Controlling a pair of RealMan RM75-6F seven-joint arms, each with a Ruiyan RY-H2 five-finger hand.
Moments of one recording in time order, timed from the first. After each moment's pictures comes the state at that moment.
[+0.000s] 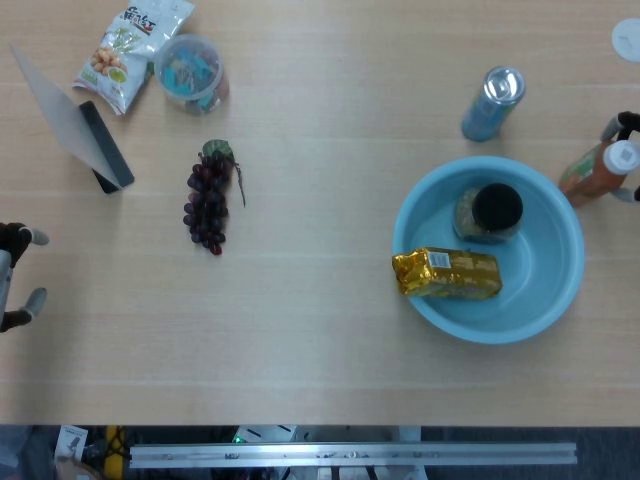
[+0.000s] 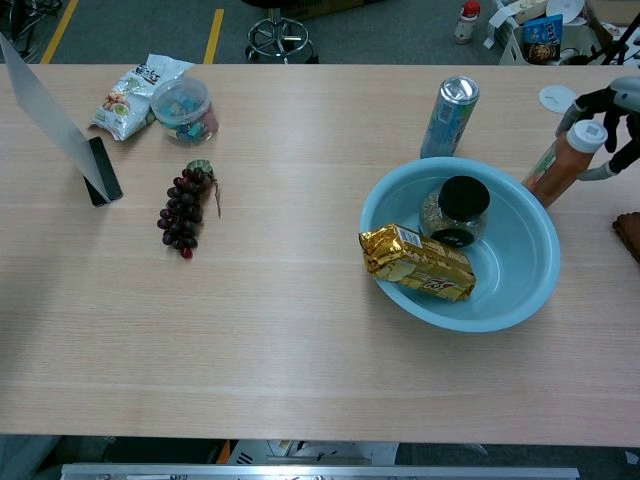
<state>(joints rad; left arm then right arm) -0.13 -1.11 0.03 -1.72 1.44 1.32 0.20 0.59 -1.17 0.07 -1.34 -1.23 0.73 0.17</state>
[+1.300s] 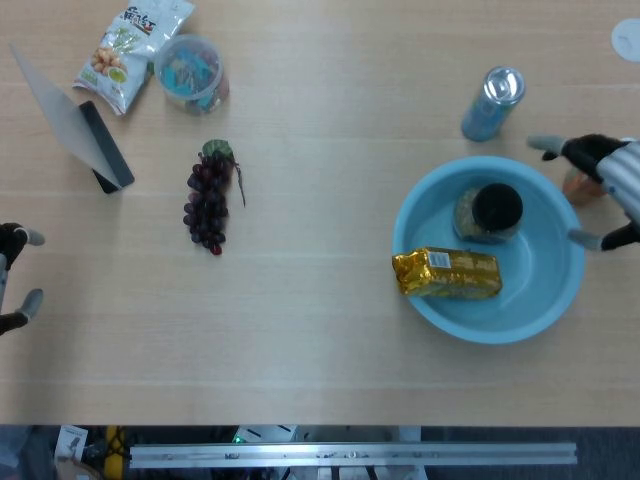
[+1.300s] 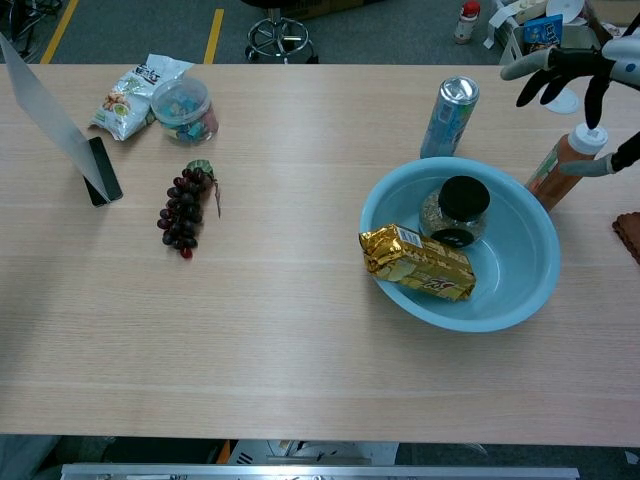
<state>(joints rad) -0.12 -1.08 0.04 -1.76 1.46 1.36 0.22 0.55 -0.87 0.04 -1.80 -1.63 0.93 0.25</state>
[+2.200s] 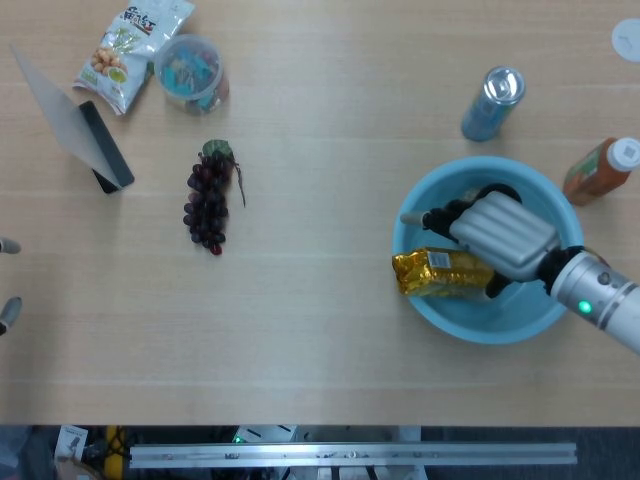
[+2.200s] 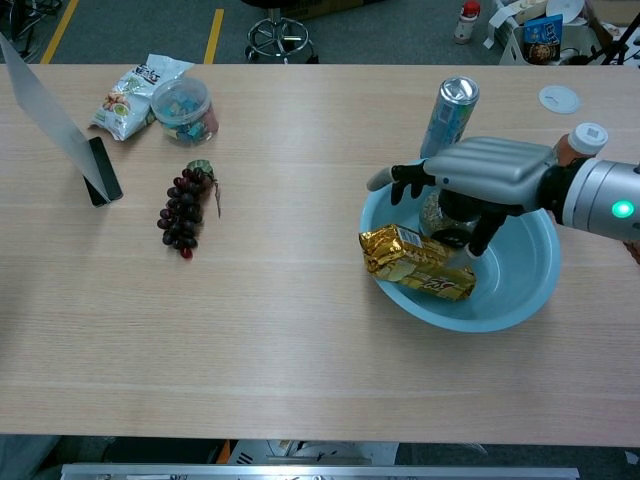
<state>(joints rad) -0.08 -1.08 0.05 -1.70 1.47 1.38 0.12 0.72 -1.16 0.05 -1.87 -1.34 0.69 -0.23</state>
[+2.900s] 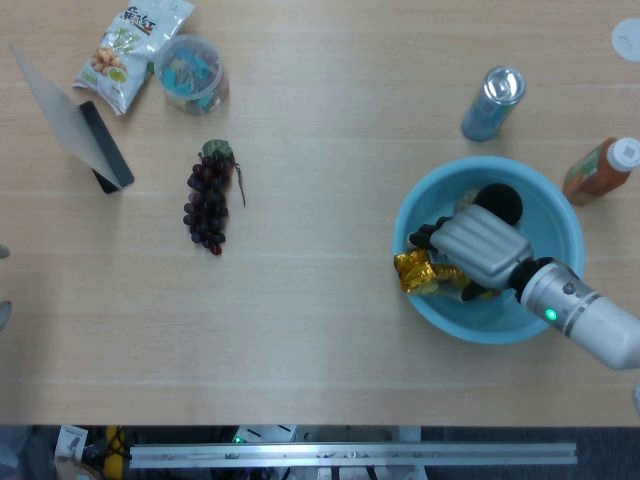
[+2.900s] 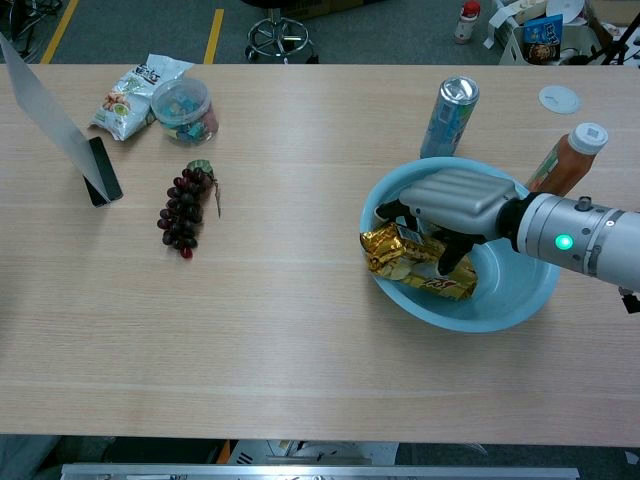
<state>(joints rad) -0.07 -1.08 0.05 -1.65 1.47 1.38 0.07 0.75 -1.32 -0.01 -1.81 -1.16 0.75 -0.41</state>
